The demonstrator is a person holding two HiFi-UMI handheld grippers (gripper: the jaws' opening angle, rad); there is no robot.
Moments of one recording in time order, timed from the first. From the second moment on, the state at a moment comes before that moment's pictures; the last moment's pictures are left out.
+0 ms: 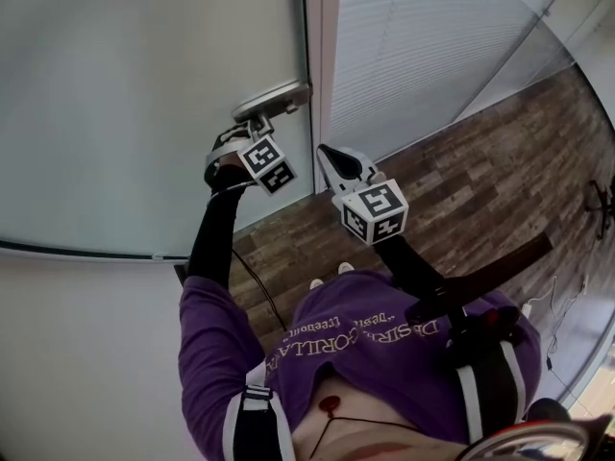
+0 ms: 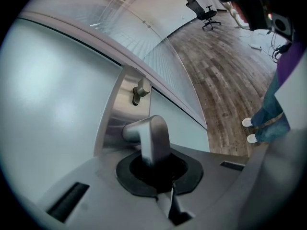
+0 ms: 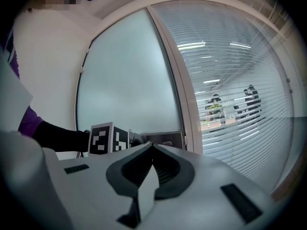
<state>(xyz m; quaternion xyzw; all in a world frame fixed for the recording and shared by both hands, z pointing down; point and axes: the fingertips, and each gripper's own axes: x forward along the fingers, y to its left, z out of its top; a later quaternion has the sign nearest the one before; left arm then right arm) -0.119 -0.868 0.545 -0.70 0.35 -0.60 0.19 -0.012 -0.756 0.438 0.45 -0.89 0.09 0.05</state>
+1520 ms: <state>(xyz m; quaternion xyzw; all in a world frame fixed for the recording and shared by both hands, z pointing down) -0.164 -0.796 0.487 -0.68 0.46 -0.50 0.28 -0.024 -0.734 0.446 0.43 -0.90 0.09 0.05</state>
